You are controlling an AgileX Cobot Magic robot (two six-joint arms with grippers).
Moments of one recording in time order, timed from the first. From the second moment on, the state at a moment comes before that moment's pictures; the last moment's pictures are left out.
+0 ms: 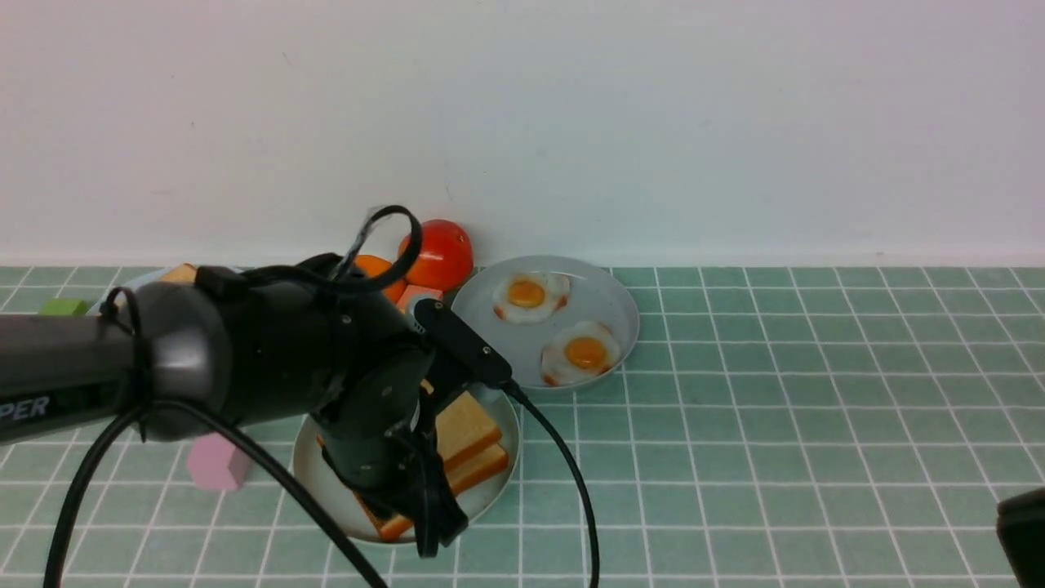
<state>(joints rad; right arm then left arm) 0.43 0.78 -1.10 0.60 1.23 -0.39 -0.63 1.75 -1.09 0.31 0.70 -0.08</state>
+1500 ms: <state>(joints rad) 0.43 0.16 -0.19 -0.35 0.24 0.68 -0.81 0.23 -0.17 0.21 0.13 -0.41</state>
